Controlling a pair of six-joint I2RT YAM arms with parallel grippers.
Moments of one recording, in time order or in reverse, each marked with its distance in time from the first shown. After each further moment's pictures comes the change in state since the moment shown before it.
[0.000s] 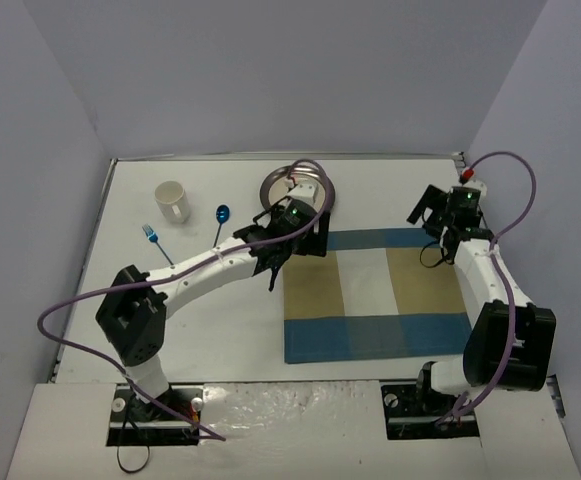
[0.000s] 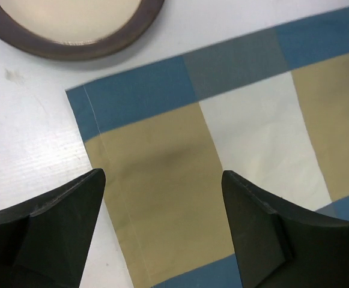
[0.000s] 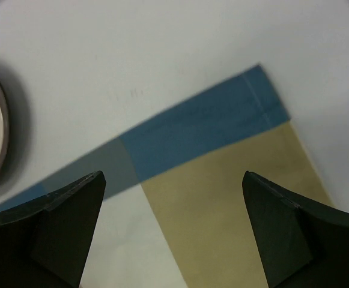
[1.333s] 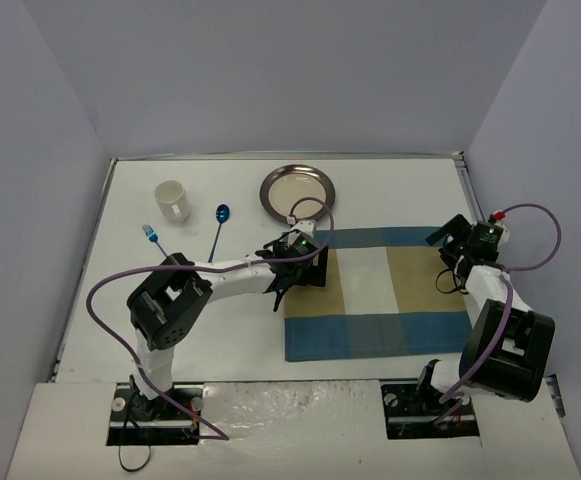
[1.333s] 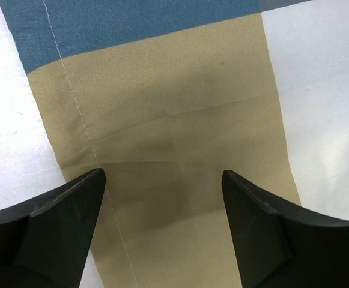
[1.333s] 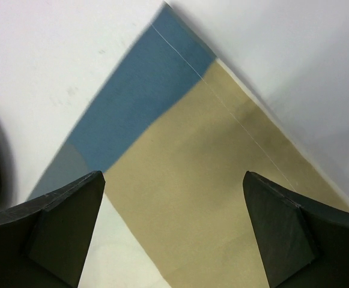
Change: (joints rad) left arm -0.020 0.167 -0.218 0.200 0.058 -0.134; right arm -0.226 -0.032 -0.316 0.198 -0.177 0.218
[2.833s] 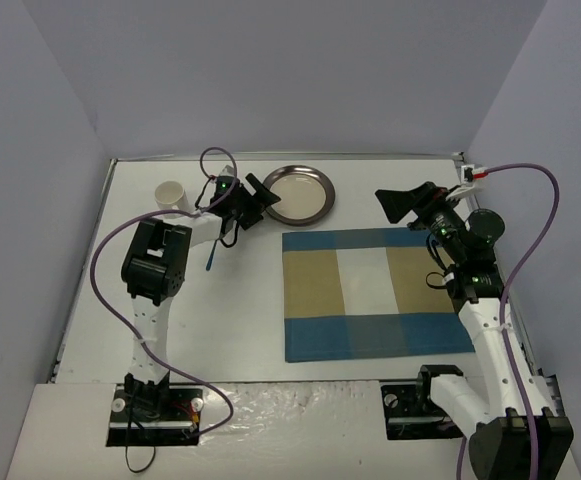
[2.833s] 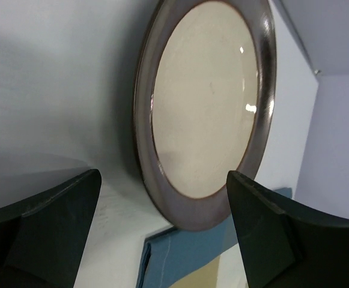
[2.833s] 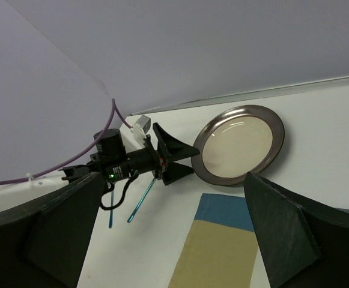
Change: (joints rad) left arm 0.555 0.248 0.189 0.368 0.480 -0.377; right arm 0.345 -0.440 0.115 0.235 -0.364 0.031
